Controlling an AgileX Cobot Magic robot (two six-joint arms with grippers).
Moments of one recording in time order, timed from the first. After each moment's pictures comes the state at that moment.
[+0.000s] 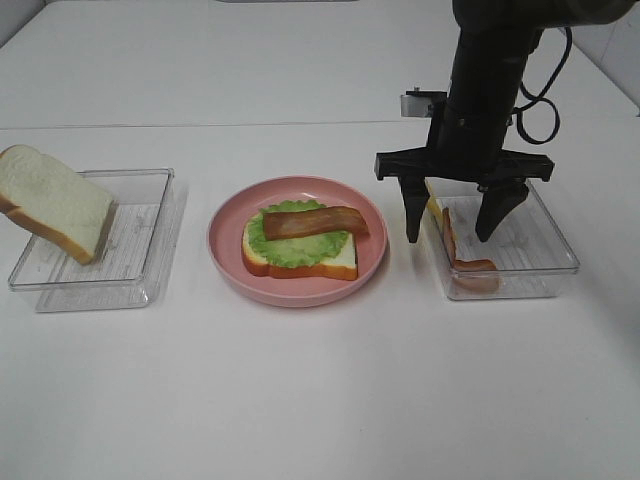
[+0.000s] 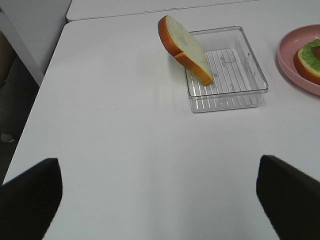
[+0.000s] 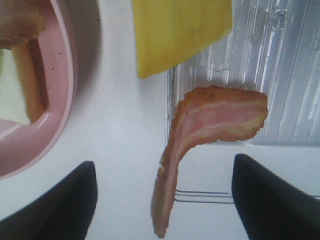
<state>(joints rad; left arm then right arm) 0.05 0.00 -0.52 0.00 1.08 0.07 0.35 2.14 -1.63 0.05 1.20 0.34</state>
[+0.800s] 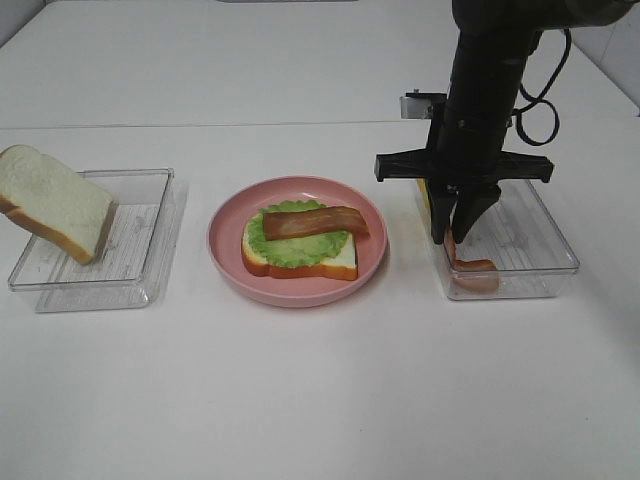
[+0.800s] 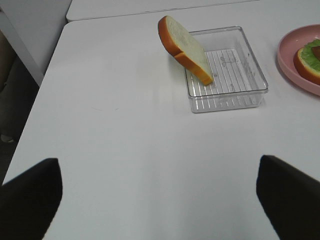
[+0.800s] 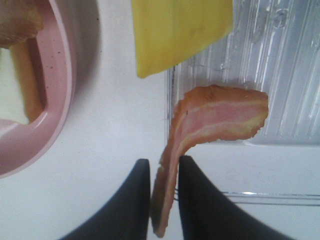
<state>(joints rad) 0.05 0.00 -0.52 0.00 1.08 0.07 0.35 2.15 -1.63 0.05 1.21 0.34</state>
